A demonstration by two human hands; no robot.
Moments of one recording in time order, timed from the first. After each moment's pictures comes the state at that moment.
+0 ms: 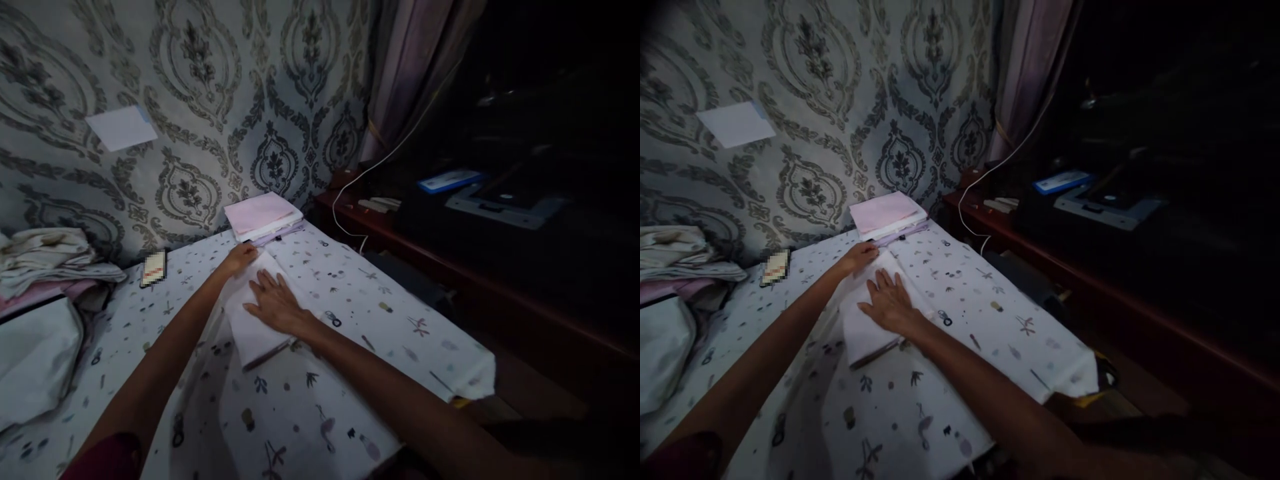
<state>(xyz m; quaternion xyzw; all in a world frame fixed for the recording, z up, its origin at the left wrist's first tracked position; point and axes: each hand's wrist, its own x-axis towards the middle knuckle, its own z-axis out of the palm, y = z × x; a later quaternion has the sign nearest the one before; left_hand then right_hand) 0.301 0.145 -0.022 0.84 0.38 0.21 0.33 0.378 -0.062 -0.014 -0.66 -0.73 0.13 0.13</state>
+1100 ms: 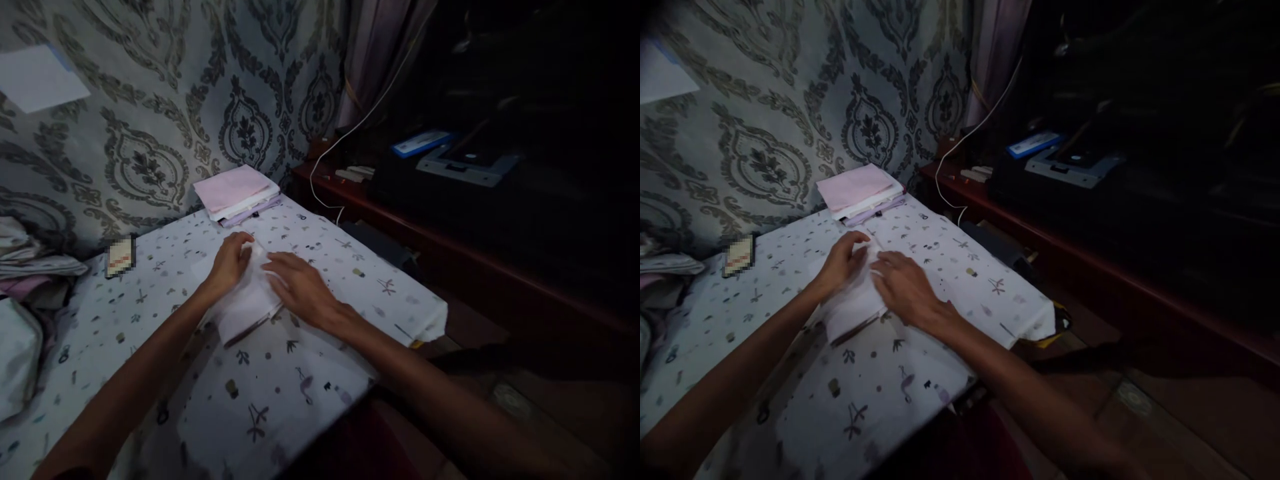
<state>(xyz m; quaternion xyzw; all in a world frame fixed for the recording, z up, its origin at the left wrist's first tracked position) 0.299 0.033 -0.014 0.90 0.29 0.26 0.22 0.426 -0.149 0.004 -0.65 -0.69 0.06 0.31</state>
